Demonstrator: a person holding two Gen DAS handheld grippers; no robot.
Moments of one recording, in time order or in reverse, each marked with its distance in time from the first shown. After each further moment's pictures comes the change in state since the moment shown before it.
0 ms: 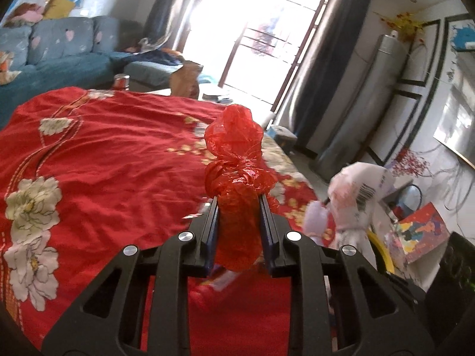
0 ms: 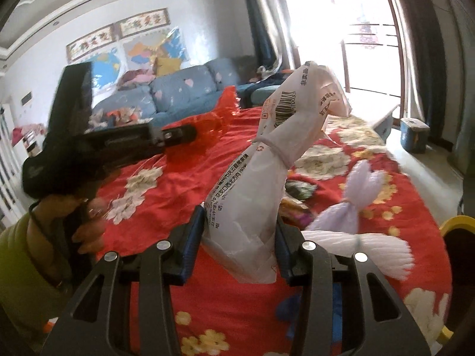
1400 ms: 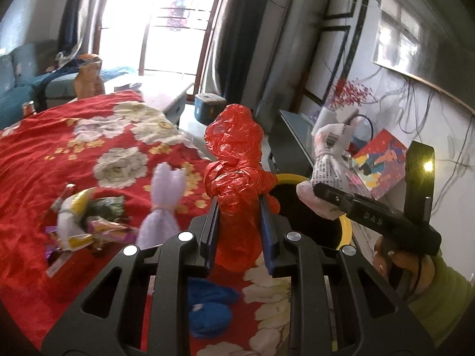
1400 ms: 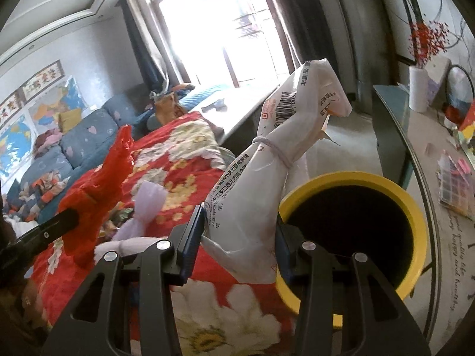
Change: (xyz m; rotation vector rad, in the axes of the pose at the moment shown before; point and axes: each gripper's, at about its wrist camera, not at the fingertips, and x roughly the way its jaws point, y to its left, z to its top) left arm 0.051 -0.175 -0.053 0.294 0.151 -0.225; right arm -0.120 -0.193 -0.033 0.370 -0.038 -0.361
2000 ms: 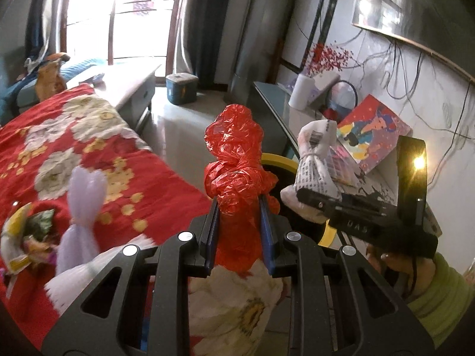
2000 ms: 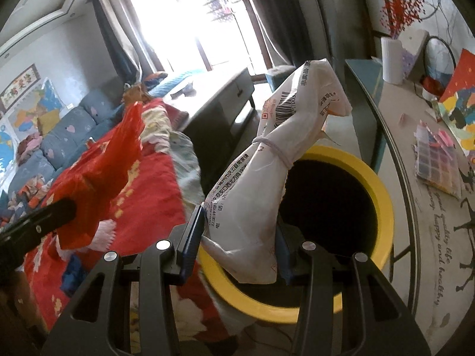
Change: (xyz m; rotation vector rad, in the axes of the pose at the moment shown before) left arm 0.080 -0.070 0.007 0.103 0.129 -0.072; right arm 0.003 -0.074 -0.006 0.080 0.094 -0.074
